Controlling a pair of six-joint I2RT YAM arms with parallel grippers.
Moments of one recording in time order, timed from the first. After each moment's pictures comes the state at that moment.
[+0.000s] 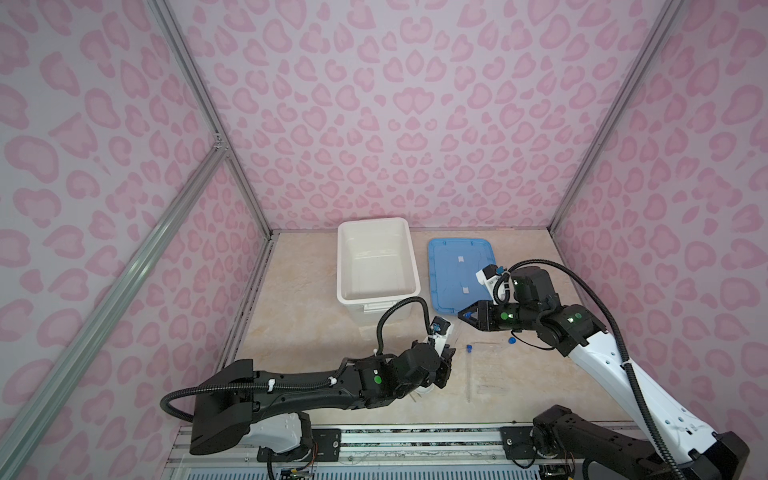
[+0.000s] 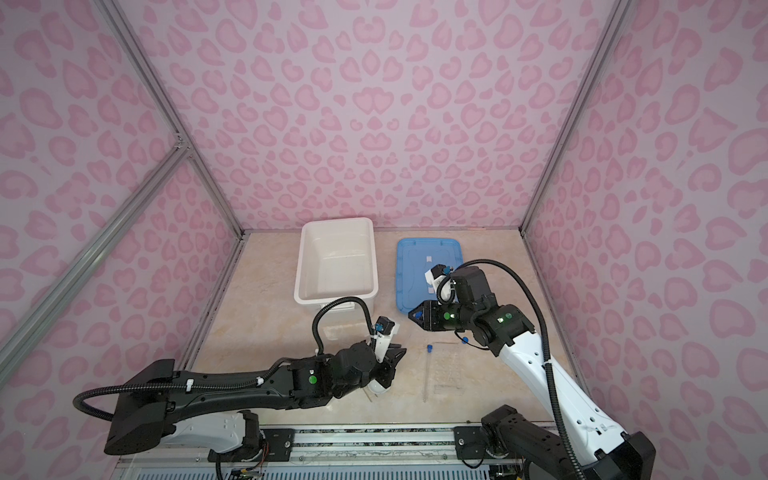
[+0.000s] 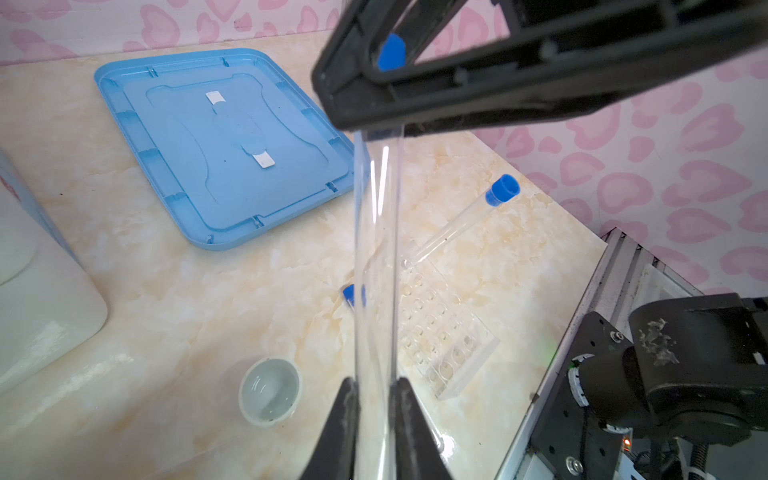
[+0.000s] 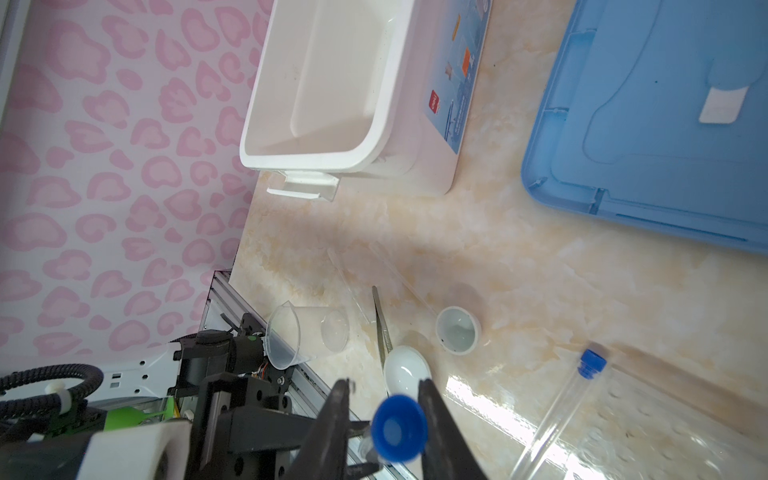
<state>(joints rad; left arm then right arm) -1.30 1.36 0.80 0.06 -0.34 -0.47 0.45 1.05 1.01 -0.73 -0.48 0.48</state>
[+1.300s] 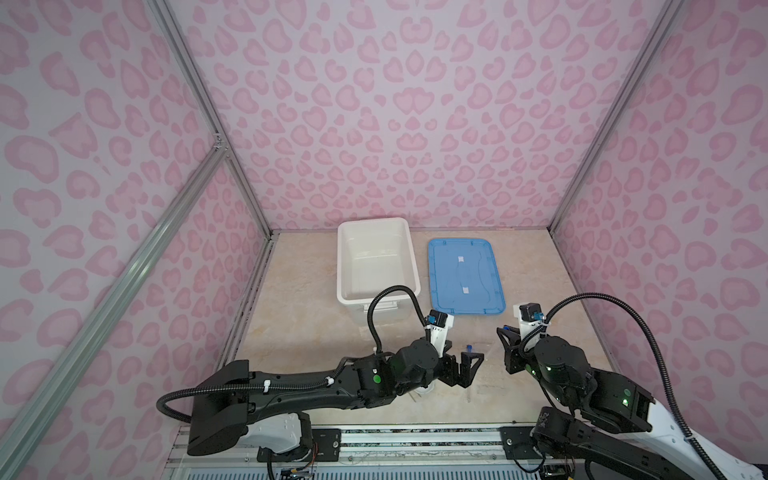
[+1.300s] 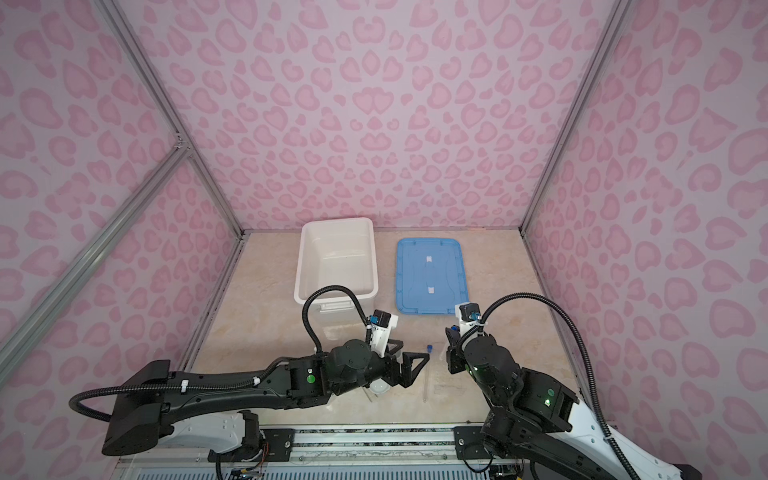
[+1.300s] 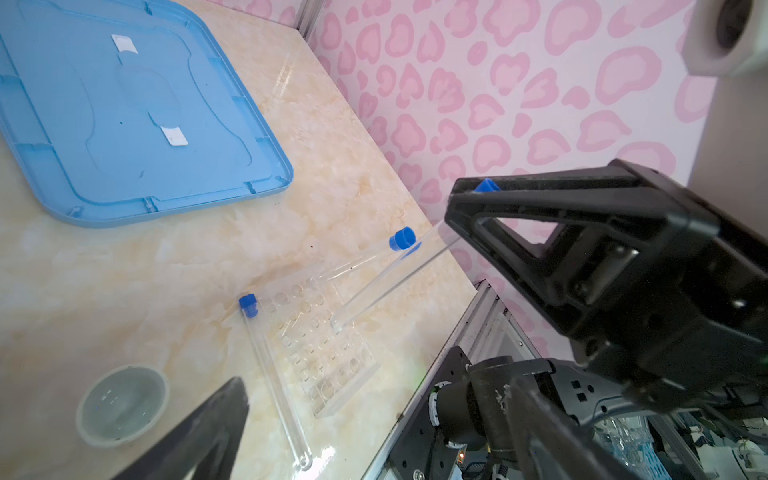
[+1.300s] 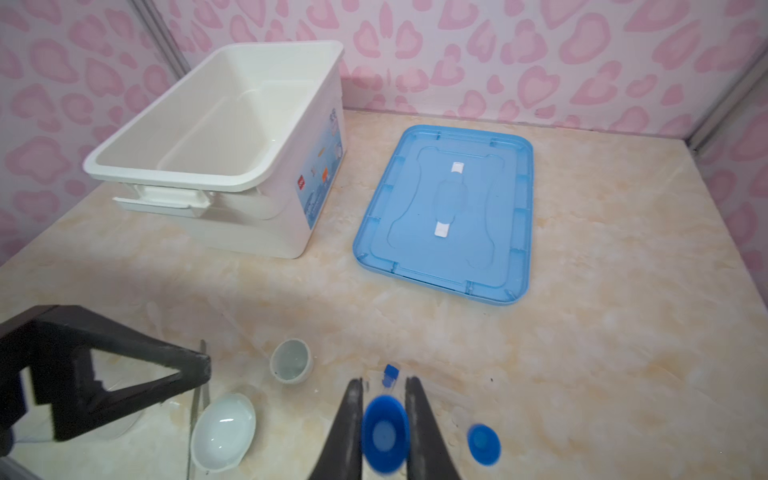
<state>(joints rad) -1.30 1.35 0.82 0.17 -0.21 -0.76 0.96 0.51 0.72 -0.78 0.58 0.44</state>
